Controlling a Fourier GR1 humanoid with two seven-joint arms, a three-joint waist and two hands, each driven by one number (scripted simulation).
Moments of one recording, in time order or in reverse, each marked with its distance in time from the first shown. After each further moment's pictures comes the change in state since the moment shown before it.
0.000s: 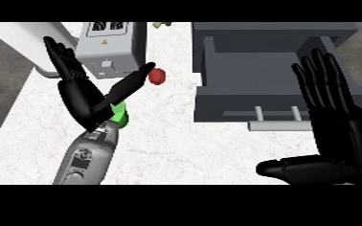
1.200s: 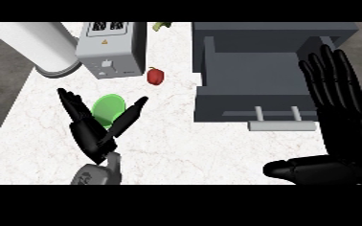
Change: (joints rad) left arm 0.257 0.001 -0.064 0.119 0.441 0.103 -0.418; right arm -0.019 -0.009 -0.032 -0.024 -0.018 0.022 0.036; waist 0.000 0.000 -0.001
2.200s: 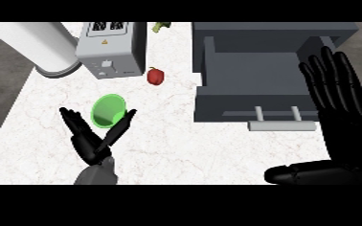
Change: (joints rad) left arm -0.009 0.002 0.162 0.387 0.484 -0.246 -0.532; right arm 0.010 0.005 0.004 -0.031 0.002 0.010 0.028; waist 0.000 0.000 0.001
